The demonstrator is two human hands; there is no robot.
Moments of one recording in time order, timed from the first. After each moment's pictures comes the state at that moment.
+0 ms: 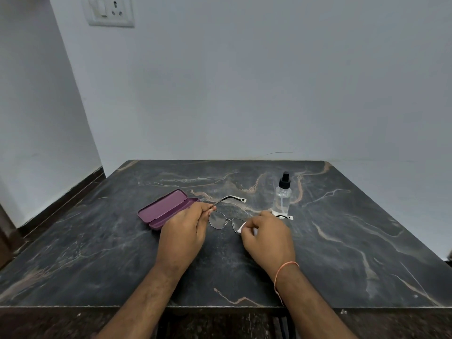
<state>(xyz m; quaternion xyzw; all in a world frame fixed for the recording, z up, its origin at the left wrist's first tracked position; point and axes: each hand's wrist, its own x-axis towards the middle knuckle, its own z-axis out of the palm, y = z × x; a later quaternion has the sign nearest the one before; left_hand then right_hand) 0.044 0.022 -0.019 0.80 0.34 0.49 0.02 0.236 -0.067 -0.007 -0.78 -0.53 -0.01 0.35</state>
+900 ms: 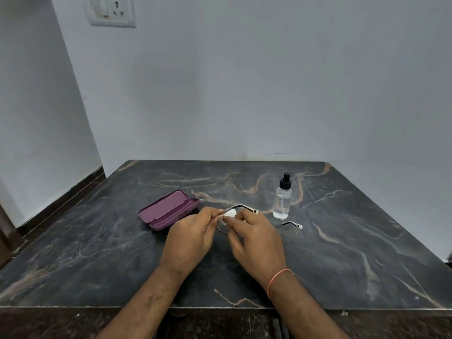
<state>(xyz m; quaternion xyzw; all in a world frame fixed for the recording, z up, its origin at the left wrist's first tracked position) 0.048 0.014 -0.019 0.83 0.29 0.47 0.01 0.212 -0.073 -0.010 -0.64 -0.65 -0.13 0.38</state>
